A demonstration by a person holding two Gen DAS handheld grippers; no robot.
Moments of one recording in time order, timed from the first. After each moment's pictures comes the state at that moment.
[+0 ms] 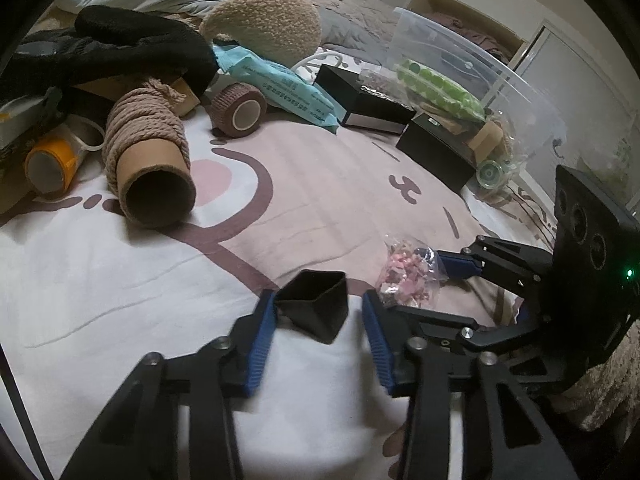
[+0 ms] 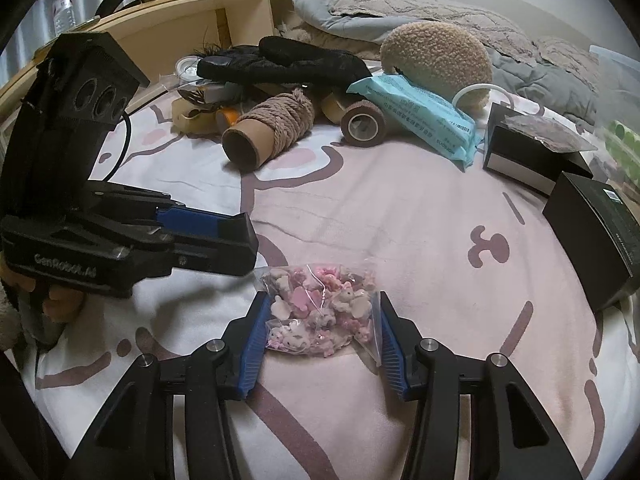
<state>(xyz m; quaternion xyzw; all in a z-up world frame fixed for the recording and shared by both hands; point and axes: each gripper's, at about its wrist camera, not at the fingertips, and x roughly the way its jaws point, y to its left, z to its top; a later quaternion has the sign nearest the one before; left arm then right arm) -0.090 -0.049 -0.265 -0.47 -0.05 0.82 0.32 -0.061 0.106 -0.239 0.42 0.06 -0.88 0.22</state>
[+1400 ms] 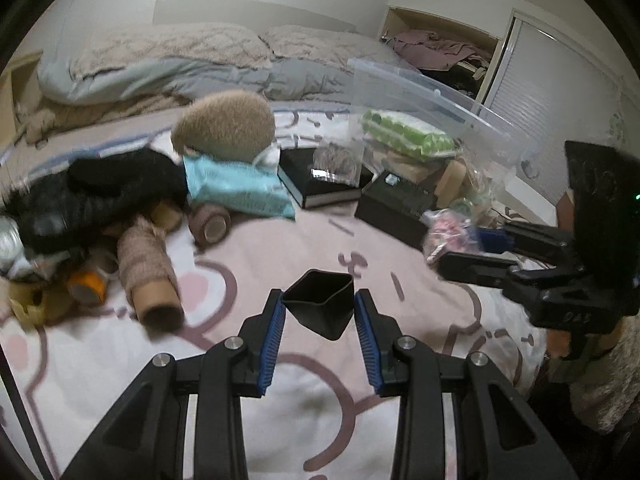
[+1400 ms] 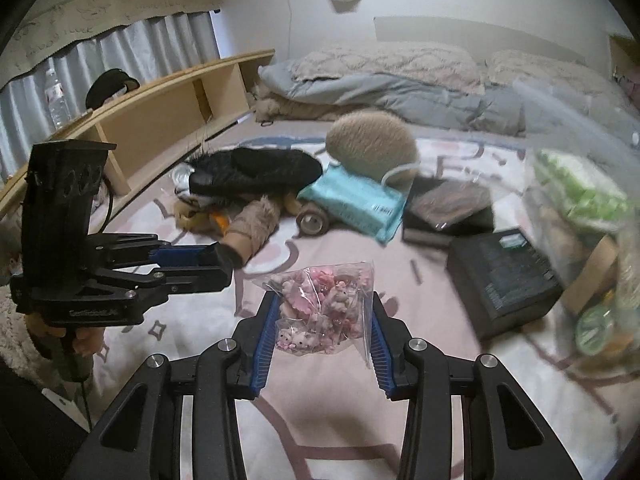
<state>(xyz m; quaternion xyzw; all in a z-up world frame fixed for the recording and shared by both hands) -0.075 -0.009 -0.165 -0.39 0.01 0.87 0.30 -0.047 0.180 -0.130 0.36 -0.02 -0.91 0.20</state>
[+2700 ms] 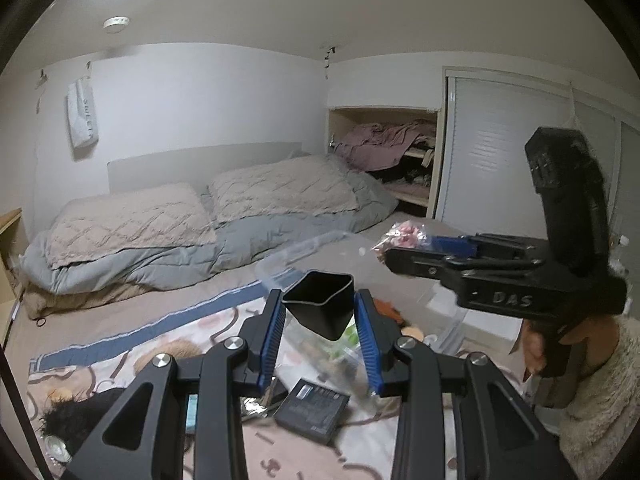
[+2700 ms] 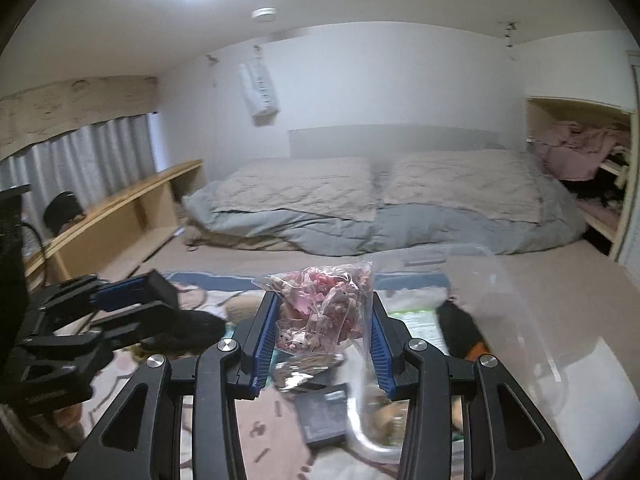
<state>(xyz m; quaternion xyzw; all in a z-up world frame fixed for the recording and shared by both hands) -0.071 0.139 0.066 -0.19 0.04 0.92 0.34 -0.059 0.326 0.078 0.23 -0.04 -0.97 0.06</state>
